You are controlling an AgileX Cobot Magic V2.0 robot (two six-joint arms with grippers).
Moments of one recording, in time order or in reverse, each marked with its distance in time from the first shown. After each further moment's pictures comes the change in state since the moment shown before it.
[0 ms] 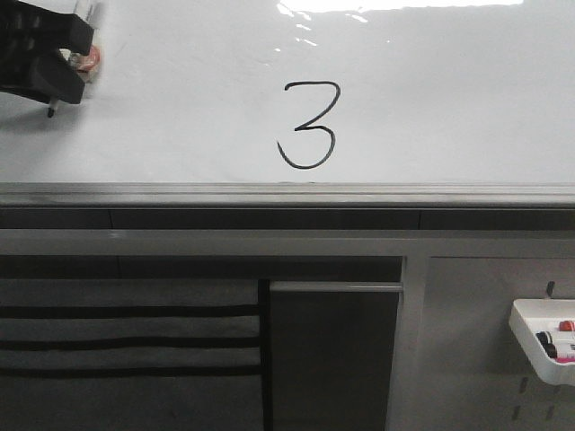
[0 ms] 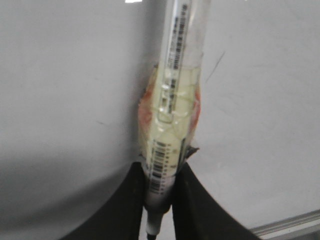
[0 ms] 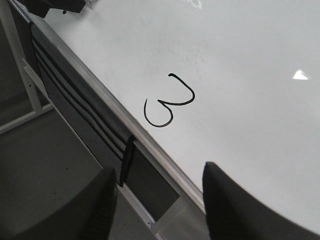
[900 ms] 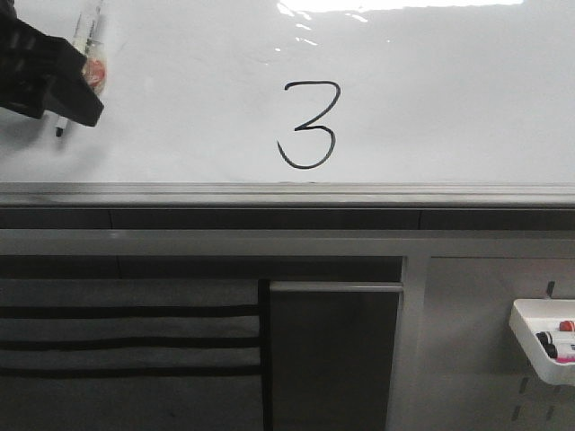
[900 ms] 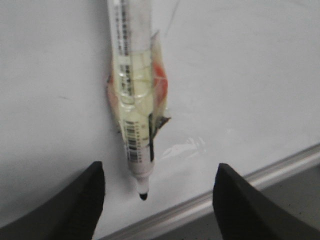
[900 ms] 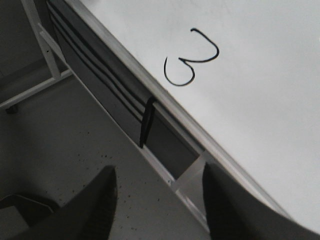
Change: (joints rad) left arm 0.011 -0.046 0.000 0.203 0.142 0.000; right arm 0.000 -0.014 -0.017 -0.053 0.193 0.098
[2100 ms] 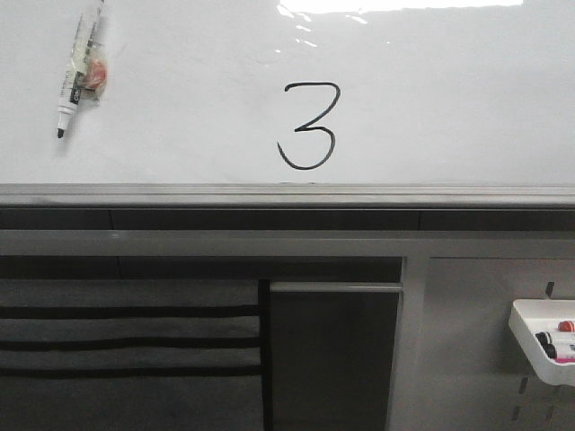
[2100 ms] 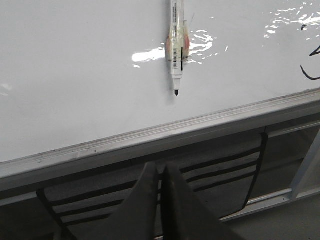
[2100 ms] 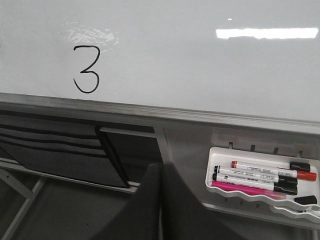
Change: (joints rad) left arm 0.227 -0.916 0.420 0.092 0.230 -0.108; right arm 0.000 -0.616 0.321 -0.390 -0.010 0.812
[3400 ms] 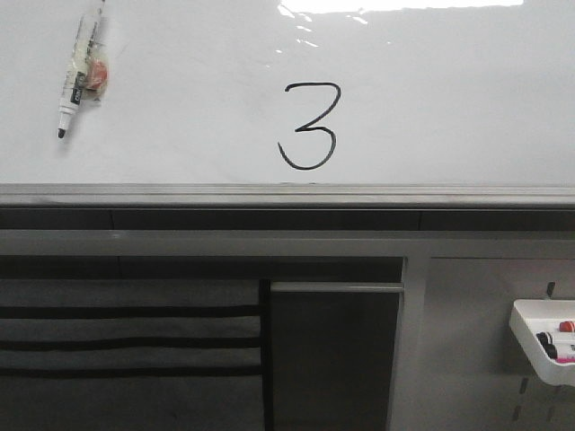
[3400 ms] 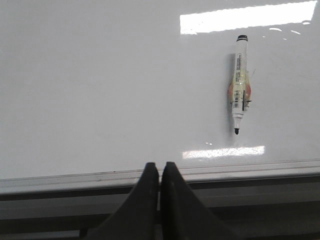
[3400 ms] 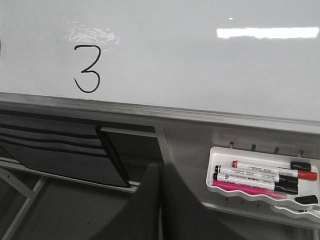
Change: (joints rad) left arm -0.050 -0.476 0.471 0.461 -0.488 -0.521; right arm 0.000 -0.002 0.000 -0.002 0.002 0.001
